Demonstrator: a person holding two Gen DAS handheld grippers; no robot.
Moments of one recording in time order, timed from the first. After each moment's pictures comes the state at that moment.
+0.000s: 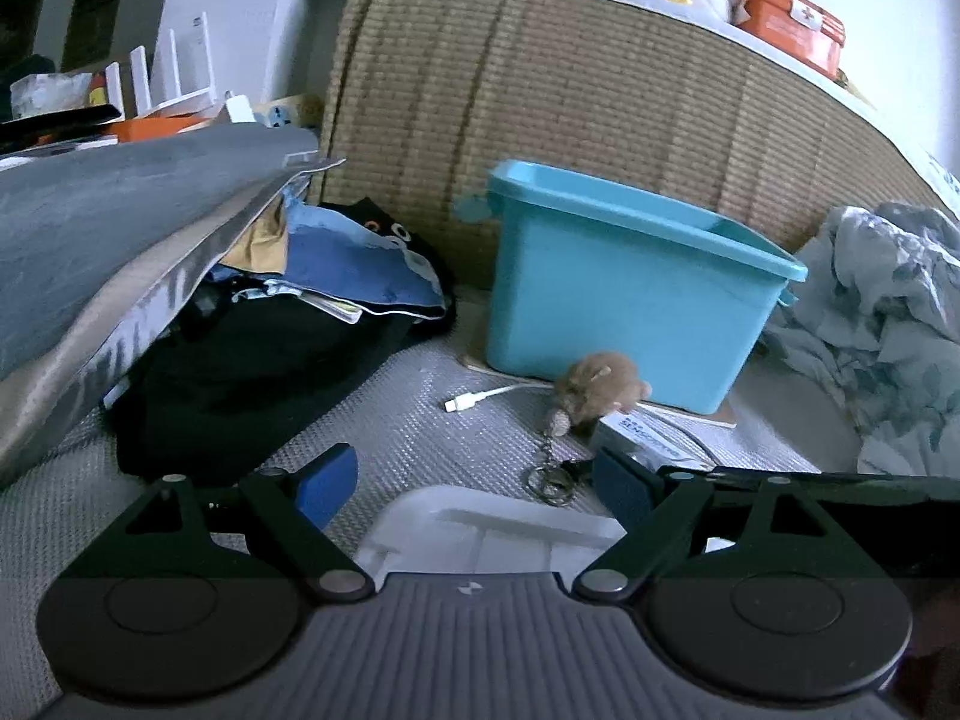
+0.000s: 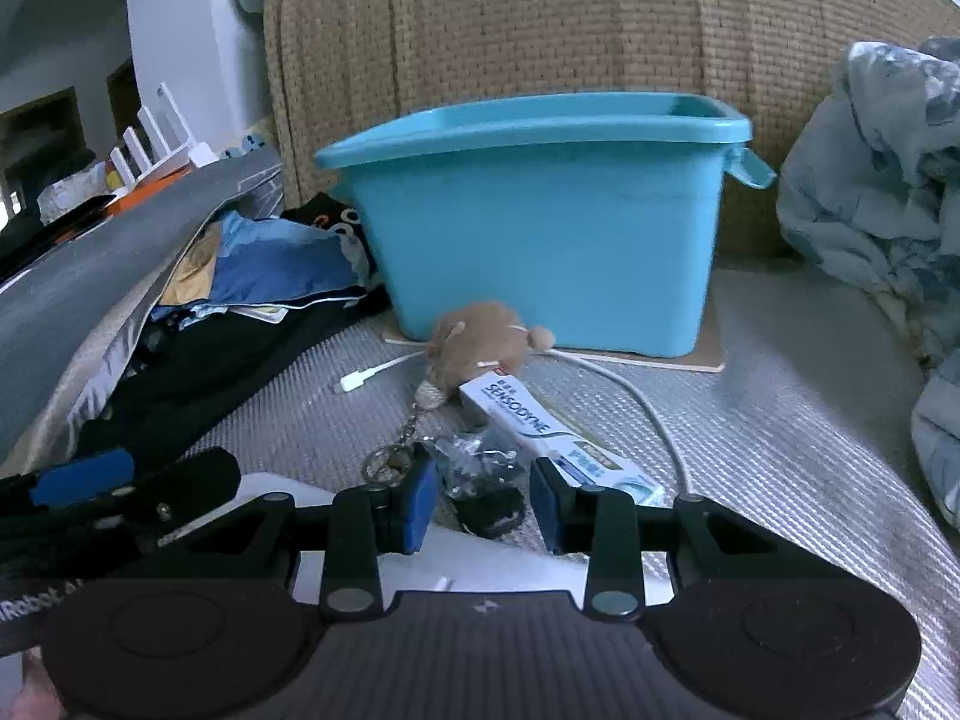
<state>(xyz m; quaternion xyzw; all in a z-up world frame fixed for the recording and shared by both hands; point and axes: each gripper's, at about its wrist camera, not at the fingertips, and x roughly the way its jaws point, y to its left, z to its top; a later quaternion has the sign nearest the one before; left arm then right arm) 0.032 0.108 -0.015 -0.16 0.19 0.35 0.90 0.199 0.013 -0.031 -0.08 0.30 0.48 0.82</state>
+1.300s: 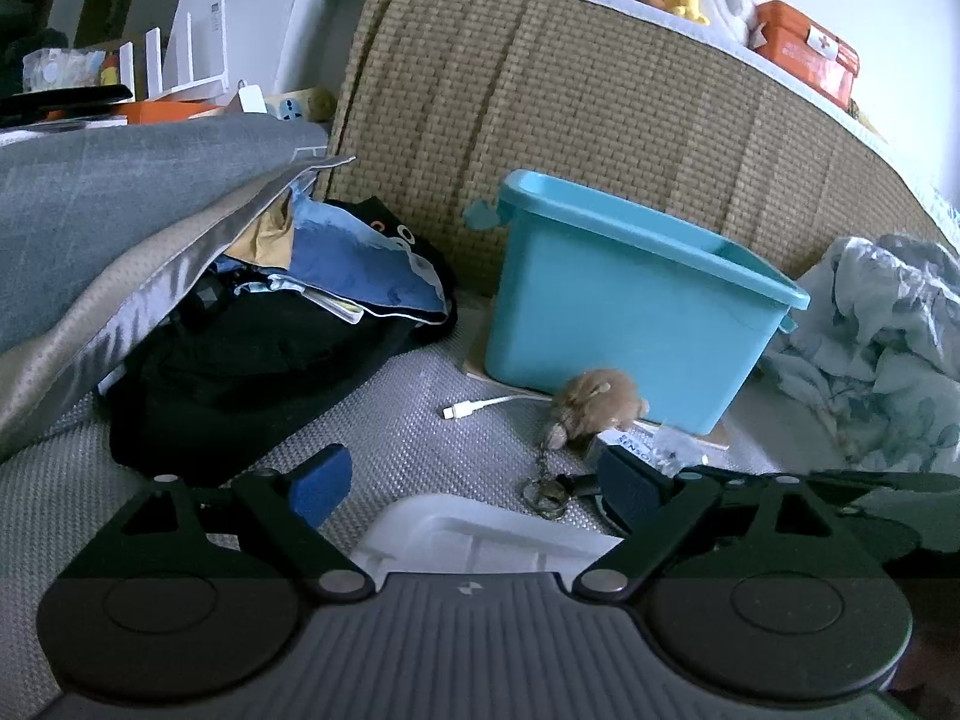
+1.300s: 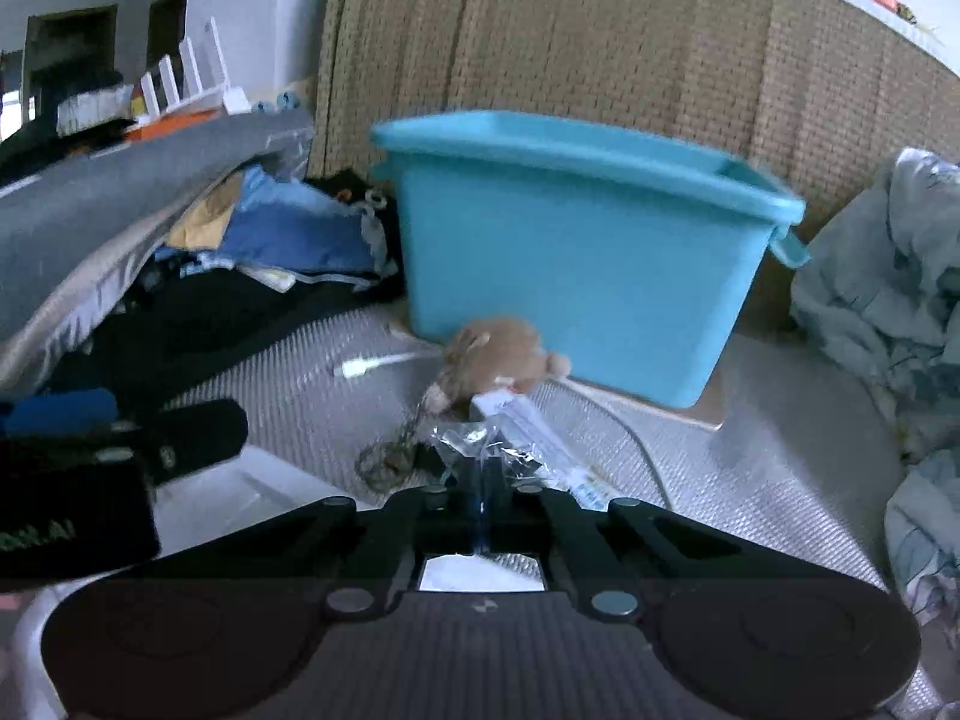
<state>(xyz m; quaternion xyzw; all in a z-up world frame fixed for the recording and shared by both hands) 0.030 0.113 -0.013 -0.18 0.17 0.35 0.90 0.178 0.024 -0.023 -0.16 0.23 0.48 0.83</state>
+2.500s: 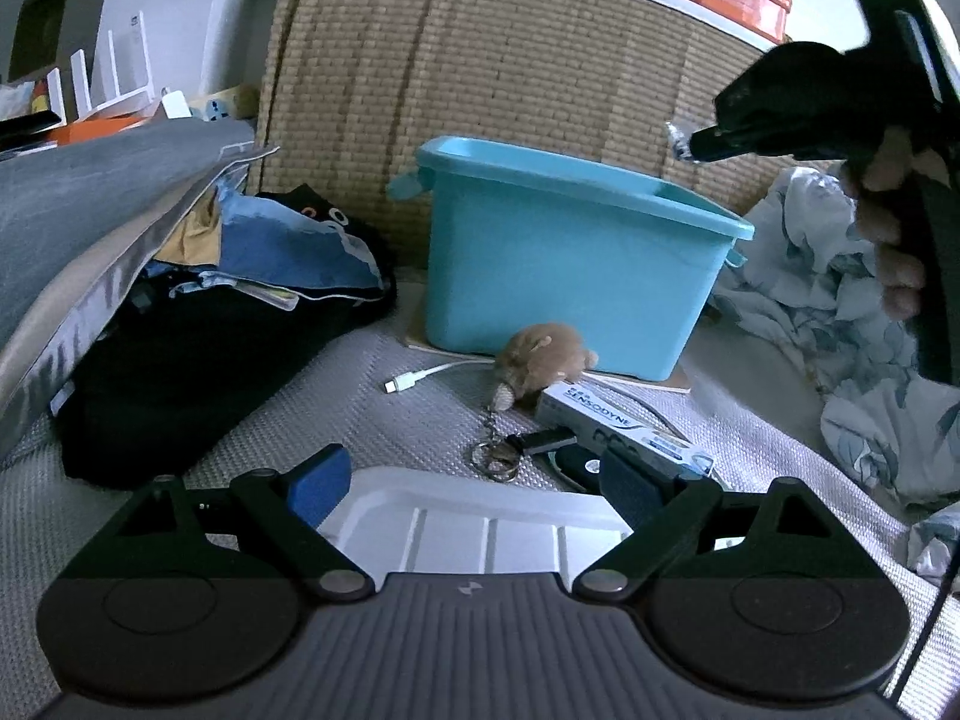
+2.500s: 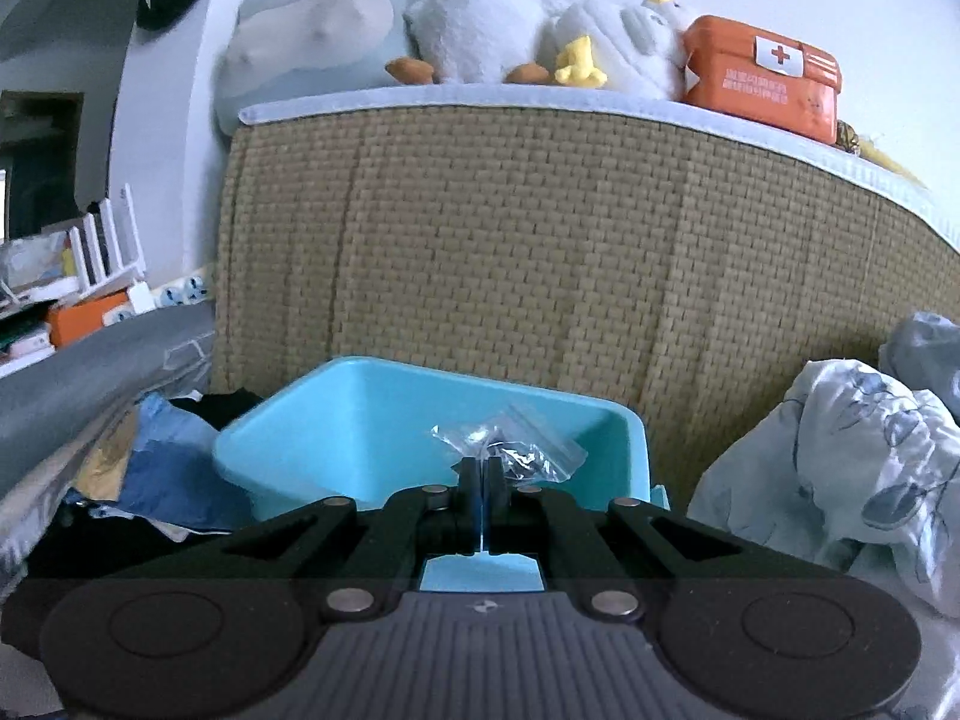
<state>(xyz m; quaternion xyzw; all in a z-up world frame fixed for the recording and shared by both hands) 0.048 0.096 -0.021 -0.14 0.21 0.30 0.92 0.272 0.044 0.087 -0.10 0.15 0.44 0.88</state>
